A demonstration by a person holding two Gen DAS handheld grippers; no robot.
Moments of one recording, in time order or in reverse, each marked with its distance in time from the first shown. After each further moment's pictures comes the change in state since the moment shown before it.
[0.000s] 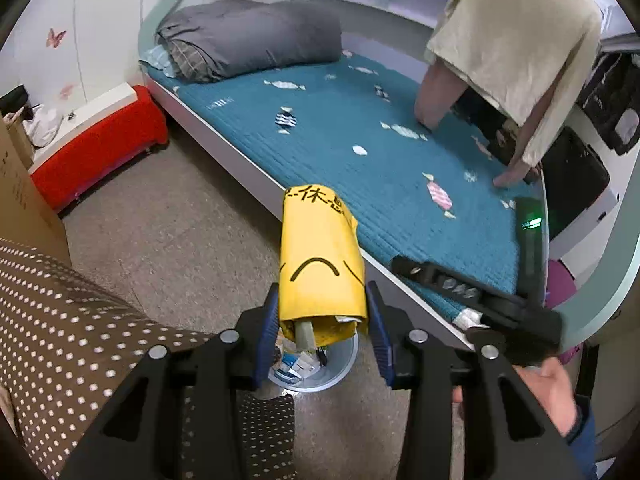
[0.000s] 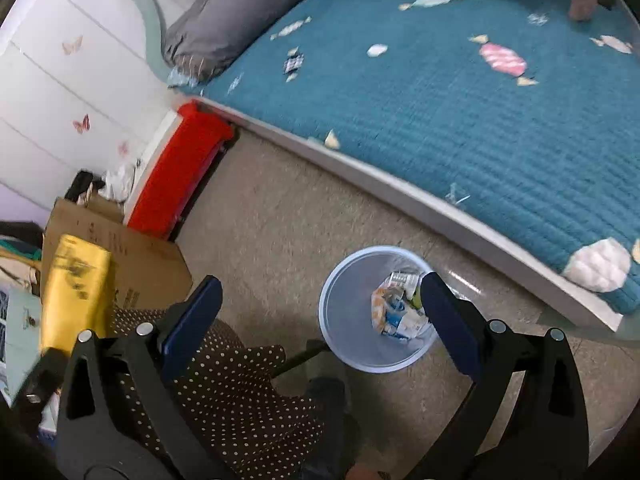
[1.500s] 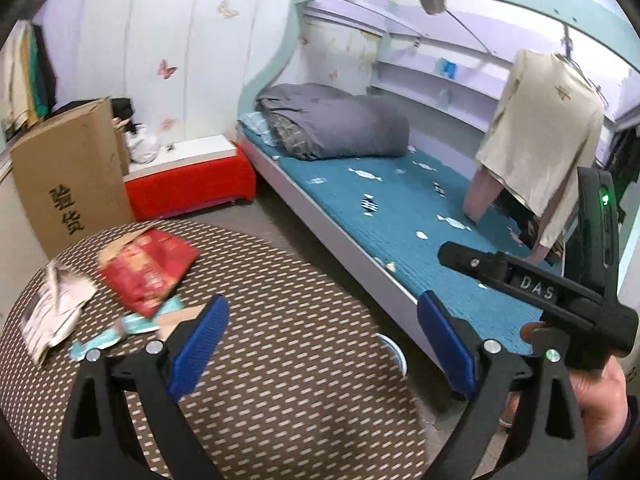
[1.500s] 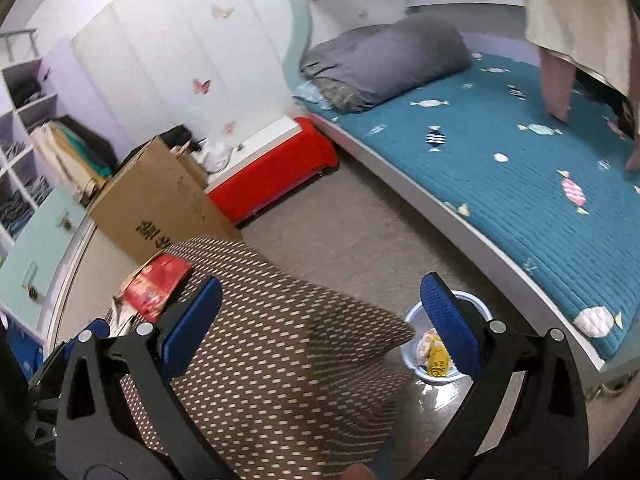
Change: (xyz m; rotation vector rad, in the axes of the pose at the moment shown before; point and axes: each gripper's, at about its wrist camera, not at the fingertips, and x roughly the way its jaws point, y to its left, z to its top) left arm -0.234 0.106 -0.104 -0.185 -0.341 0.186; right arm -0.139 0.226 -0.109 -0.439 -0.137 0.159
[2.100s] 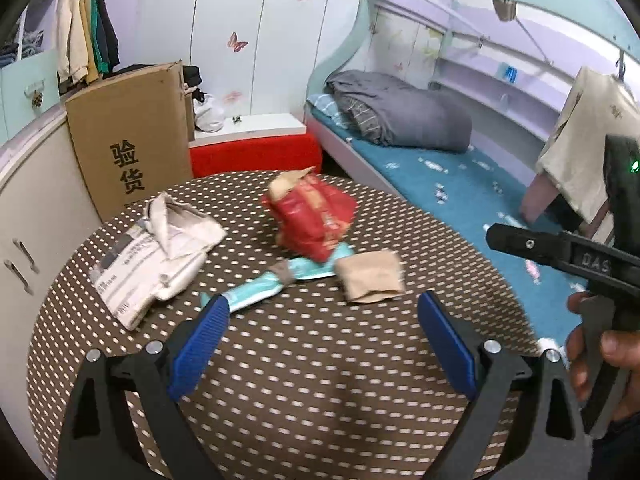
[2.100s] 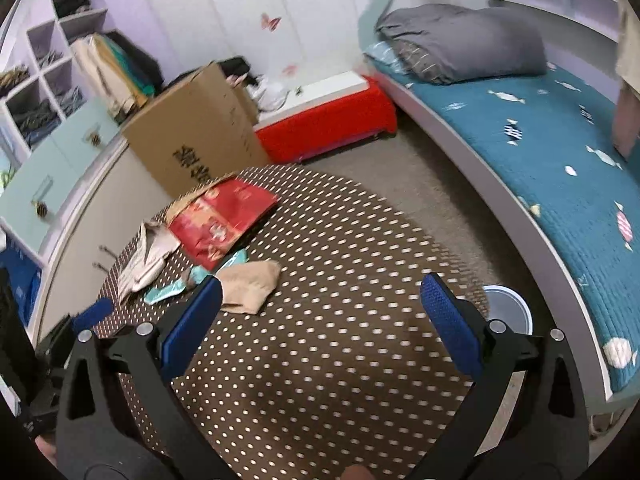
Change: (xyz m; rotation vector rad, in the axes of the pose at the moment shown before) left arm -0.015 0.147 -0.045 -0.070 0.051 0.153; right arm 0.066 0.121 -0.040 -0.221 0.164 0.090
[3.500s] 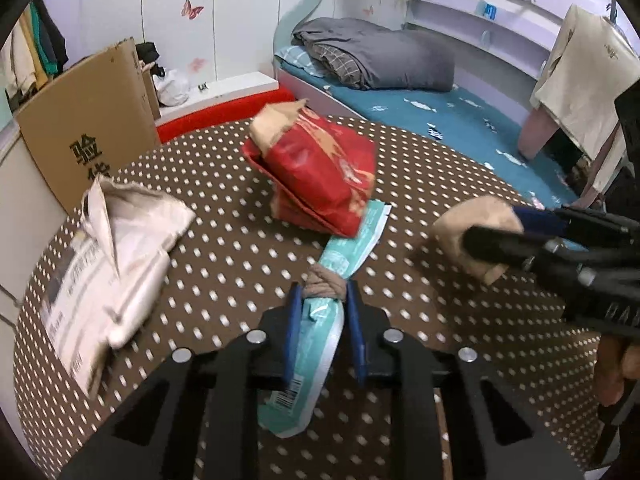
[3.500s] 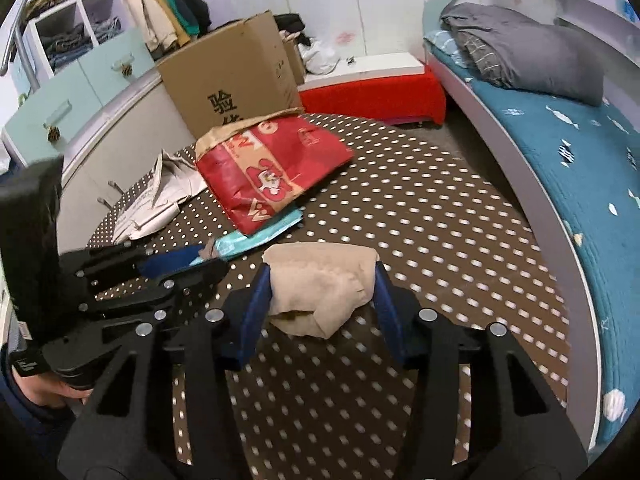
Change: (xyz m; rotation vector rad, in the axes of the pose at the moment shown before) left arm 0.076 0.015 -0.006 0.124 0.172 -0.067; right arm 0.040 0.032 -0.017 -0.162 0.063 0.067
